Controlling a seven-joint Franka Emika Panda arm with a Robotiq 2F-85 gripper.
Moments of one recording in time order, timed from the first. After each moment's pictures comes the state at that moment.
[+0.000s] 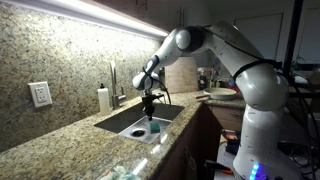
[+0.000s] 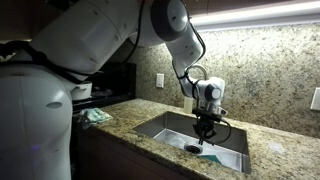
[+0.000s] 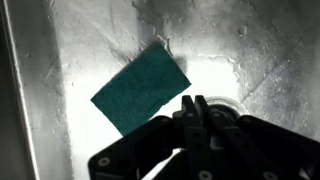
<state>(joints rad) -0.26 0.71 -0.06 -1.65 0.07 2.15 -0.27</state>
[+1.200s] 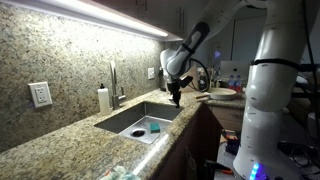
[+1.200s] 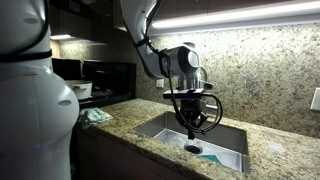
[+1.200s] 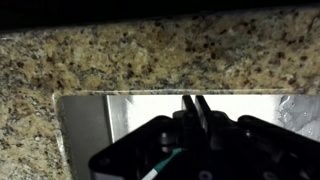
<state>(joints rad) -0.17 -0.14 -0.20 -2.55 -0.34 2.35 -0.02</state>
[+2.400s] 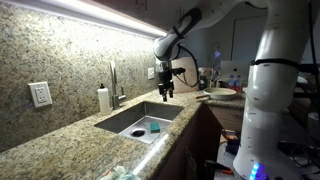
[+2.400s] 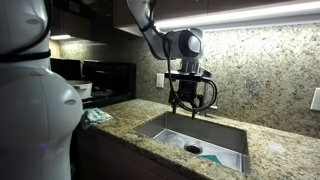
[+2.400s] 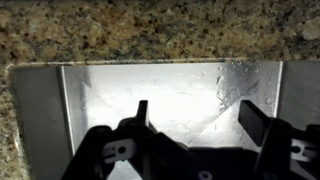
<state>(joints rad) -0.11 -0.13 -0.18 -2.36 -0.06 2.11 -0.21</state>
